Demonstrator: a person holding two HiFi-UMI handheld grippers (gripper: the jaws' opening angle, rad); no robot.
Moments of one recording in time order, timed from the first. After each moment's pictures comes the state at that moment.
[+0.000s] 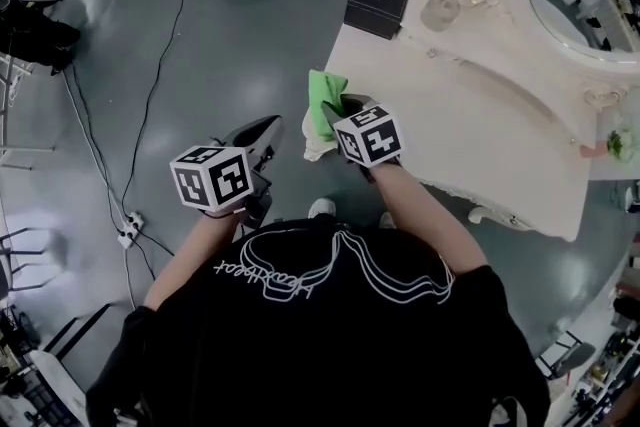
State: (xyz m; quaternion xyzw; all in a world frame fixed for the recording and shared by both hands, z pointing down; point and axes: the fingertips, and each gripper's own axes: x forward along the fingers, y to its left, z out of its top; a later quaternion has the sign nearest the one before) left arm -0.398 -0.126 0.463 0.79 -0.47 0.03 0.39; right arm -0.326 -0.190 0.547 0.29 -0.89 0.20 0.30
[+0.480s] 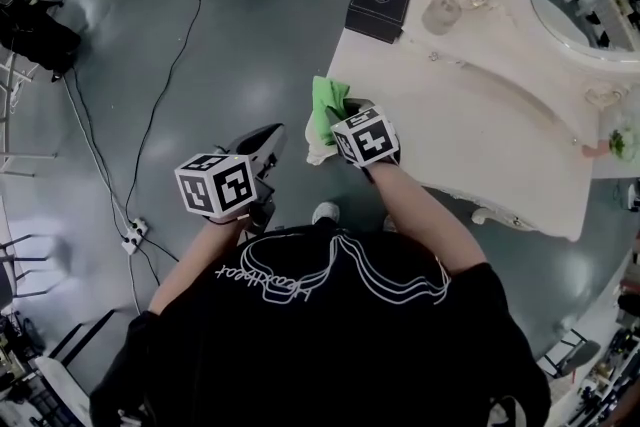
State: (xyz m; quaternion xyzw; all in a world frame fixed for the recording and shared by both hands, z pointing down) left arm -0.400 -0.126 0.471 0.79 -0.46 0.04 0.40; right arm -0.323 -0.200 0.578 0.30 -0.87 0.19 0.35
